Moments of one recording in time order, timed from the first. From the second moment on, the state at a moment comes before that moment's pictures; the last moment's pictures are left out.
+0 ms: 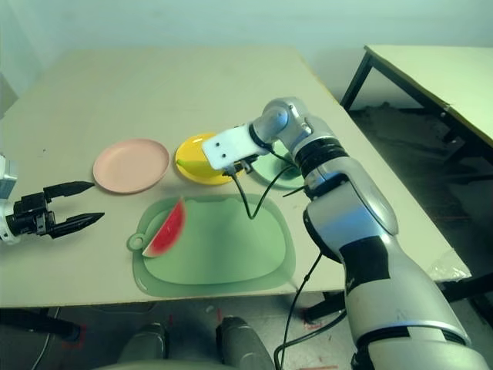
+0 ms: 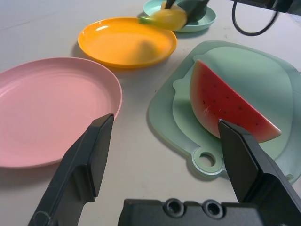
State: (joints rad) left arm -0.15 0.82 0.24 0.11 -0.54 0.23 -1.25; right arm -1.33 -0.40 0.64 1.27 -0.37 -0.53 1.06
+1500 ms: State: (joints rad) left arm -0.19 0.79 0.24 0.14 -0.53 0.17 -1.27; right arm -1.17 -0.53 0.23 1.04 -0.14 -0.27 1.30
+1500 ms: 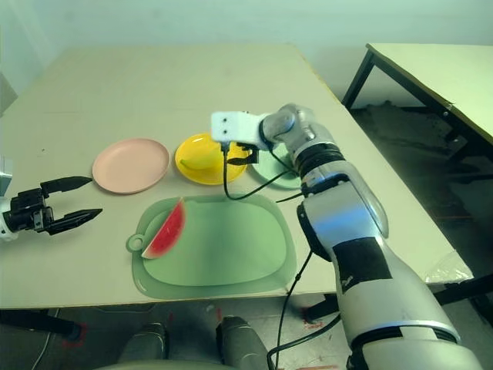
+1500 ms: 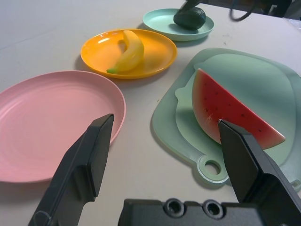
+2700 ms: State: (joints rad) left arm -0.53 0.82 0.02 0.23 -0.35 0.18 -1.37; right arm -0.37 -0.79 0.21 0.39 0.65 -0.14 1.61
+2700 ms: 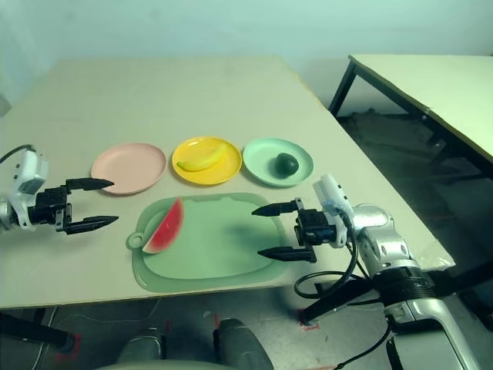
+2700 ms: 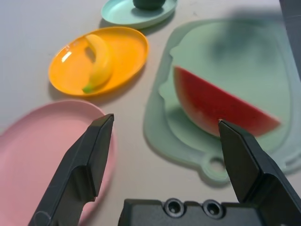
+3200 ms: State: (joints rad) left arm -0.69 0.89 -0.18 -0.12 -0.38 0.91 -1.22; right arm -0.33 -0.78 0.19 0.36 0.65 -0.15 1.61
